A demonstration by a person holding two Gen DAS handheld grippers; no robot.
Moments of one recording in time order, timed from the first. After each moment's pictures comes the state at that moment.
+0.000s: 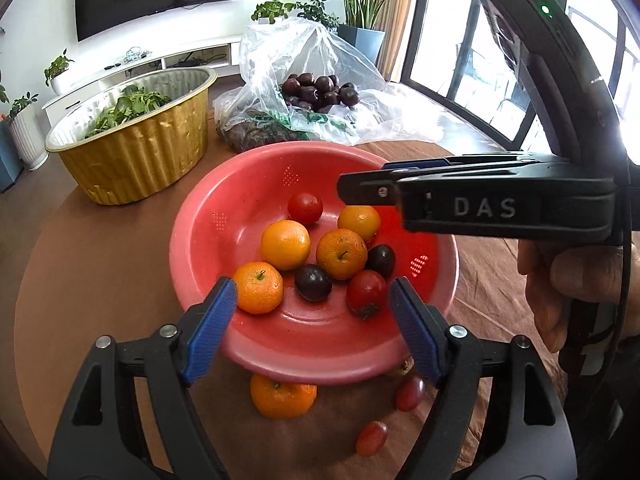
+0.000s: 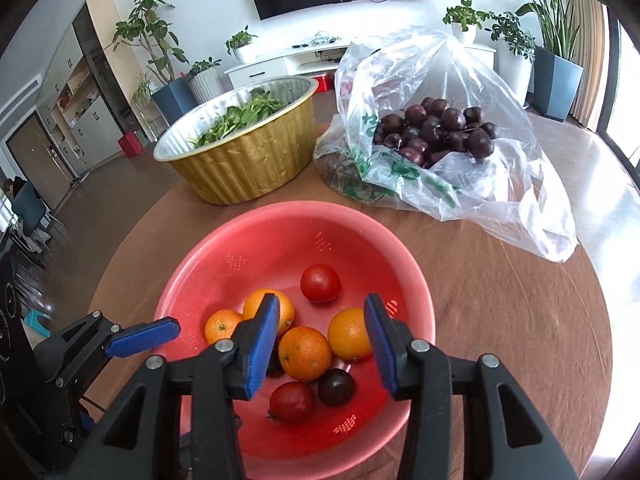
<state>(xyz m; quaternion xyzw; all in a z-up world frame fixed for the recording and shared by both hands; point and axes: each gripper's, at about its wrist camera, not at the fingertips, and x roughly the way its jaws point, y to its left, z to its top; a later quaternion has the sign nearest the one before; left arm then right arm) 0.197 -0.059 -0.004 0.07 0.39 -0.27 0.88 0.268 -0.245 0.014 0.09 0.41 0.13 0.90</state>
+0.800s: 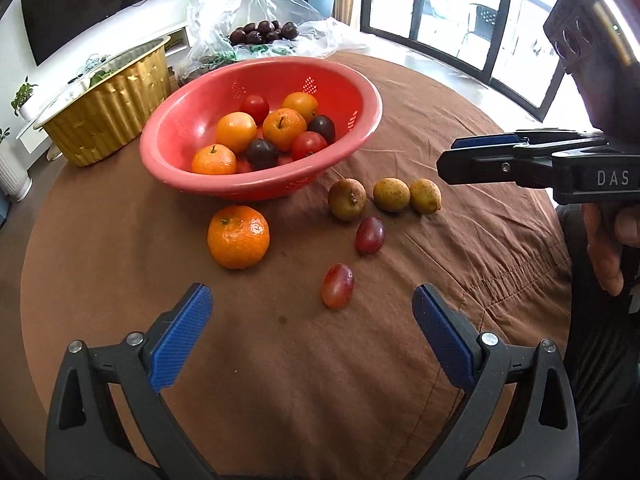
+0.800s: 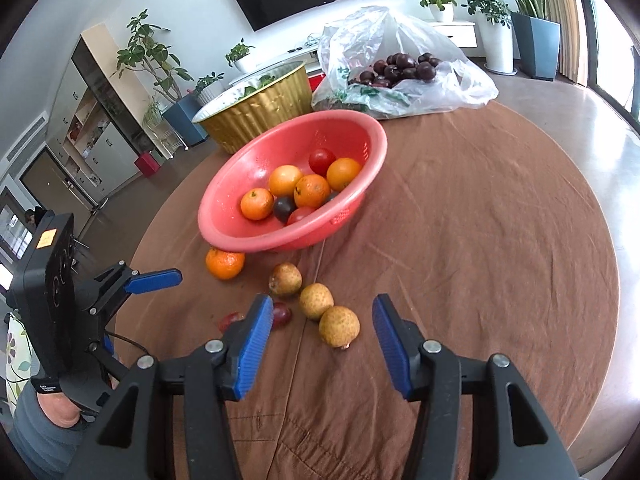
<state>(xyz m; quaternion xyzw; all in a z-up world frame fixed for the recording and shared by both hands) 0.106 -0.049 -0.045 0.18 0.43 -0.31 0.83 0.134 -0.270 -0.023 0.16 0.41 0.15 0.88</state>
